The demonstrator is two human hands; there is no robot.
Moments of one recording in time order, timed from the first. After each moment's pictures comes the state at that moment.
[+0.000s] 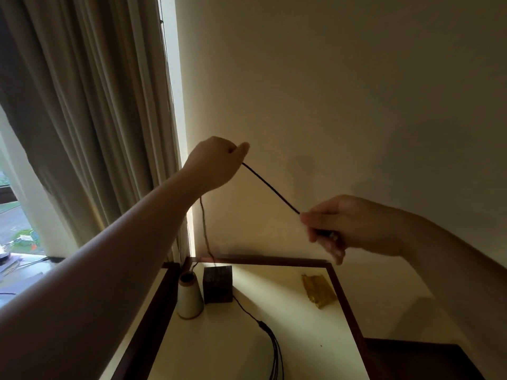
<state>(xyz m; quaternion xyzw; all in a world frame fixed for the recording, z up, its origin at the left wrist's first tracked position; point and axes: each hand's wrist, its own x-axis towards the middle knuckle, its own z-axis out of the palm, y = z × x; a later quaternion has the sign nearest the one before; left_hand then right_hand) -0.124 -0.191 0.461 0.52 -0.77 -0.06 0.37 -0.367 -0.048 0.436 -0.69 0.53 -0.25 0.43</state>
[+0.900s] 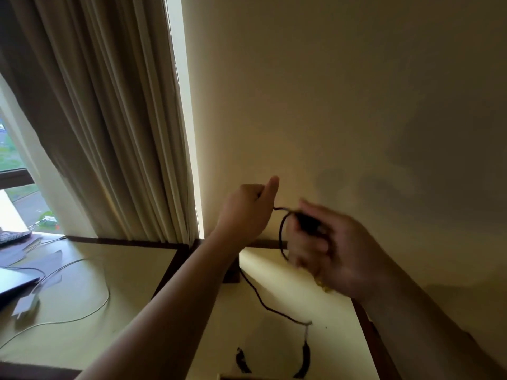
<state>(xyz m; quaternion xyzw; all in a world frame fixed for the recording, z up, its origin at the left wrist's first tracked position) -0.169 -0.139 0.356 0.50 -0.72 -0.24 0.43 -0.319 -0.029 0.371 -0.44 0.32 -0.49 0.69</state>
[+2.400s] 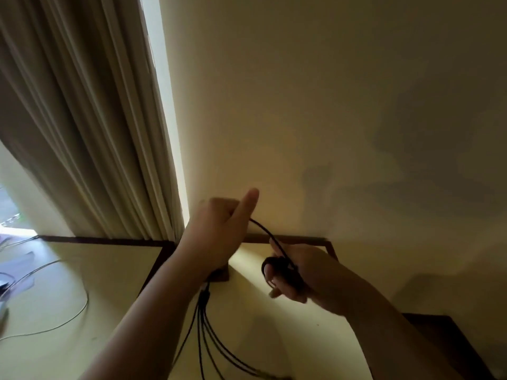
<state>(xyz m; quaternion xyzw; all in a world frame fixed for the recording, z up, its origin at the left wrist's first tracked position) -0.143 -0.125 0.350 0.48 -0.73 -0.26 0.40 -0.331 -0.075 0.308 -0.54 0.50 -0.33 0.59</state>
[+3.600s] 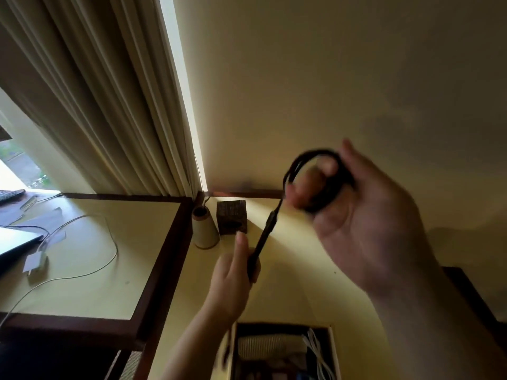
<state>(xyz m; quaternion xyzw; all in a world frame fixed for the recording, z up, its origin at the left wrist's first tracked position) -0.114 -0.062 0.188 0.43 -0.60 -0.53 0.43 -0.275 -0.025 0.343 -0.38 0.25 -0.64 0.62</state>
